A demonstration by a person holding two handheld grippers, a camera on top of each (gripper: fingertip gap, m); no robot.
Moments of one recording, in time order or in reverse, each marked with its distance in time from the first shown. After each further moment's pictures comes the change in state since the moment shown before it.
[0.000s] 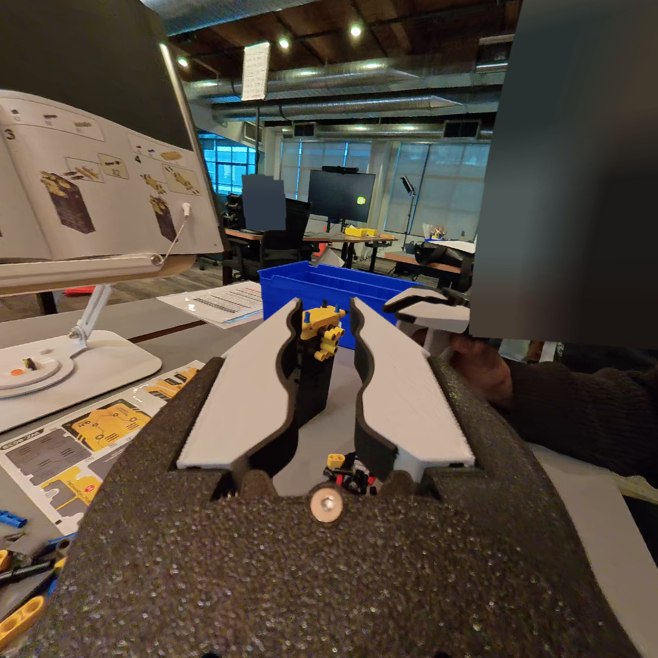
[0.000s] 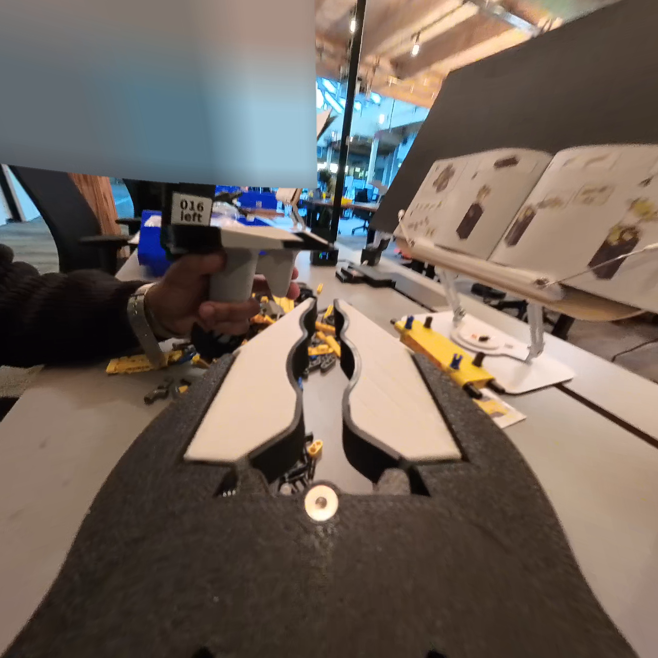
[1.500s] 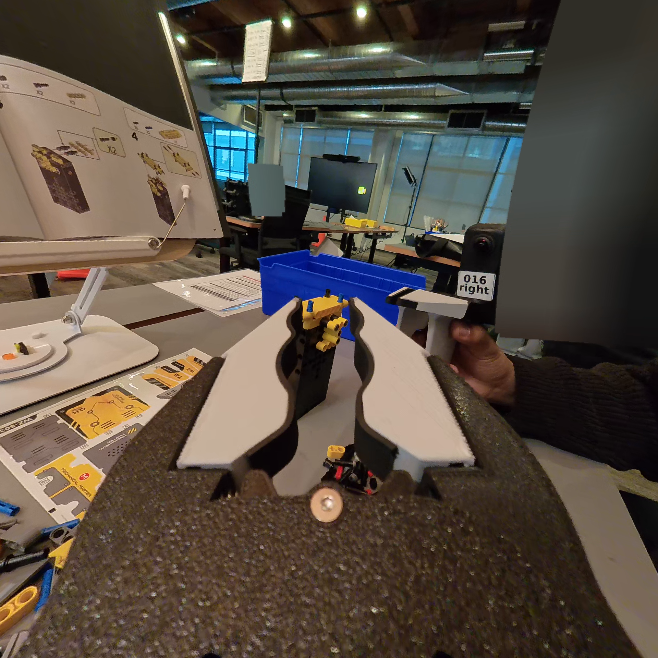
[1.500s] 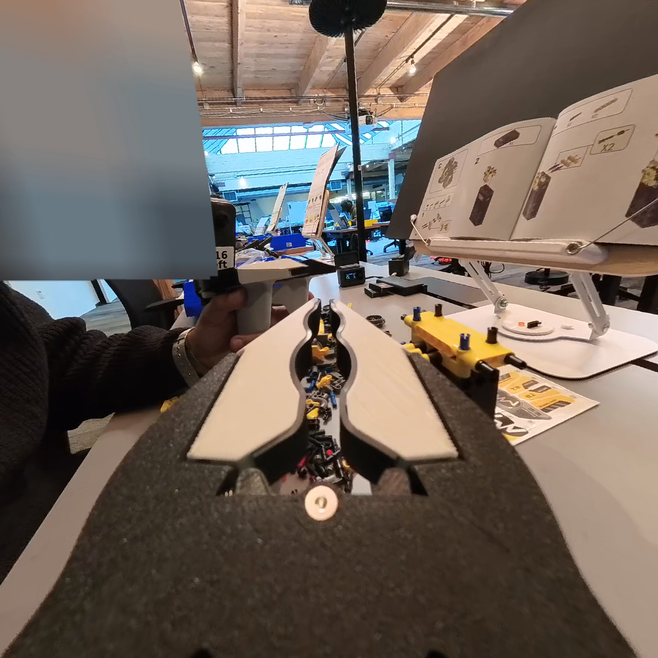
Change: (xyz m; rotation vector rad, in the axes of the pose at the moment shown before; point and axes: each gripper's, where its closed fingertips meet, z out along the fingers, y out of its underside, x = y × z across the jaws) left arm -0.004 0.009 0.002 -0.033 -0.002 -0.025; right arm 0.008 -0.001 0.000 0.078 -0.044 0.243
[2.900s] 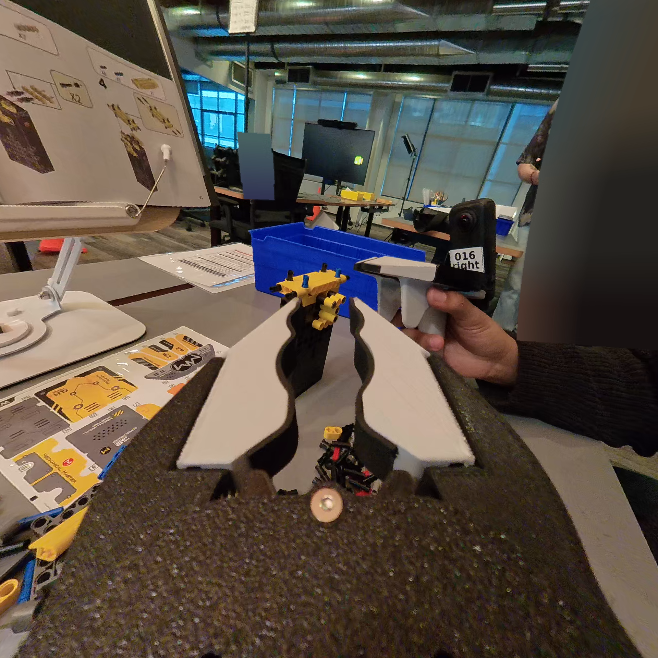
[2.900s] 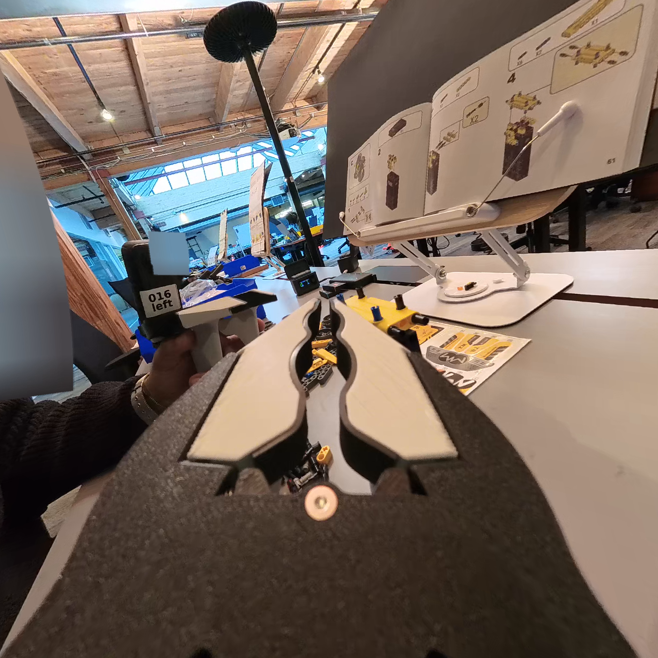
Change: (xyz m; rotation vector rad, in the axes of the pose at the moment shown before) left arm 0.001 0.019 0.006 -0.083 0.014 -0.011; right arm 0.045 0.000 -0.017 0.029 0.211 0.164
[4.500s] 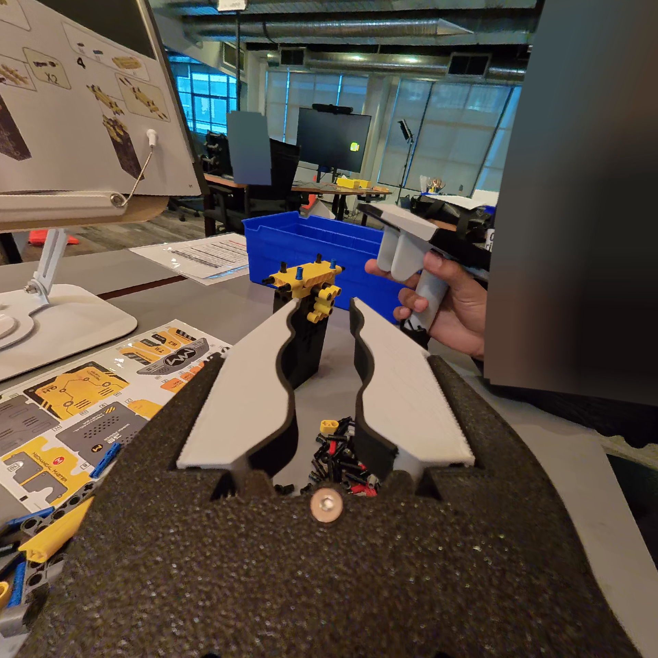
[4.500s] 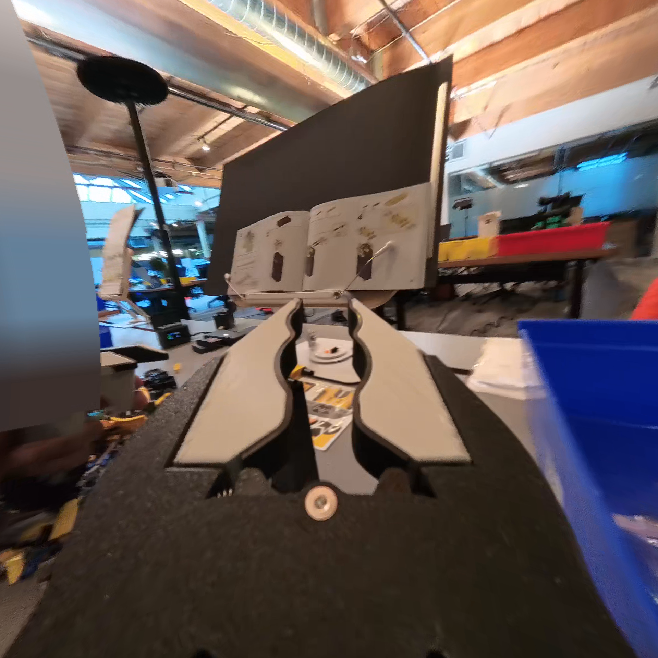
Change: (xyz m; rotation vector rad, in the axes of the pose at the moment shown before) left arm 0.003 0.006 0.003 -0.034 0.014 0.001; right arm 0.039 -0.052 -0.031 0.204 0.351 -0.306
